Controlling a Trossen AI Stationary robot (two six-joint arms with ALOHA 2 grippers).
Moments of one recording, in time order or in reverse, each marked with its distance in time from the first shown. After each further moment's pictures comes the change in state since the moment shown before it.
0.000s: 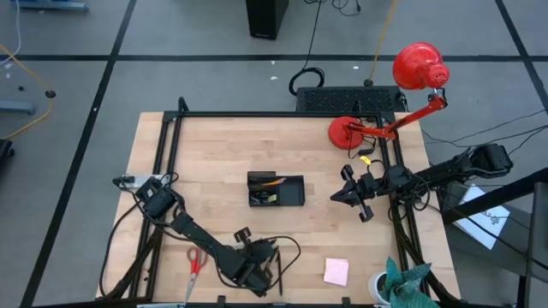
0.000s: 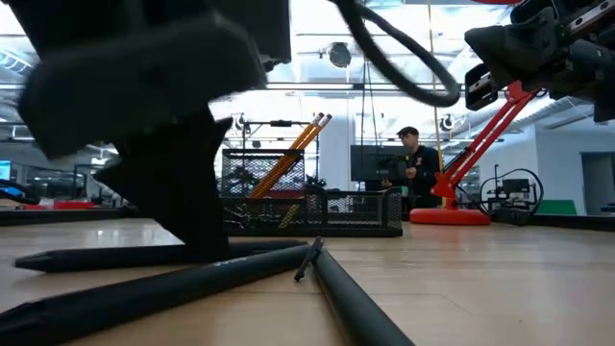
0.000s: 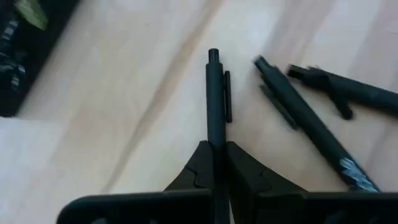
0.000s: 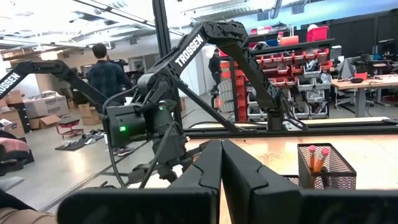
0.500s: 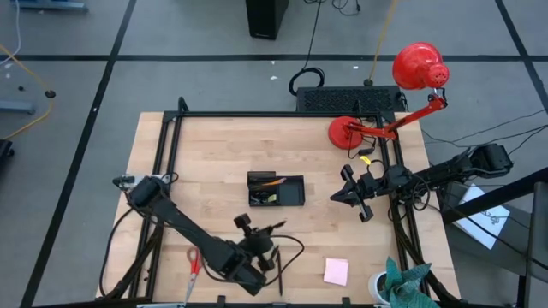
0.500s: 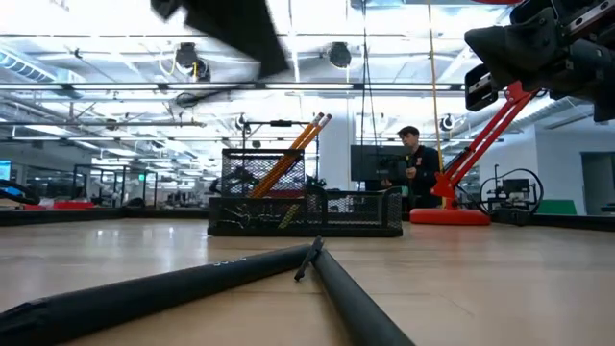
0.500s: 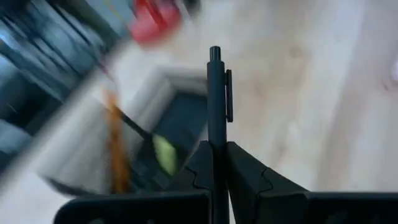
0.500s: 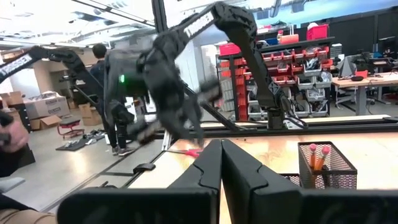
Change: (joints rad) left arm -0.006 -0.205 -0.001 0.001 -0.467 0.236; right arm 0.000 0.000 0.000 -0.002 0.000 0.007
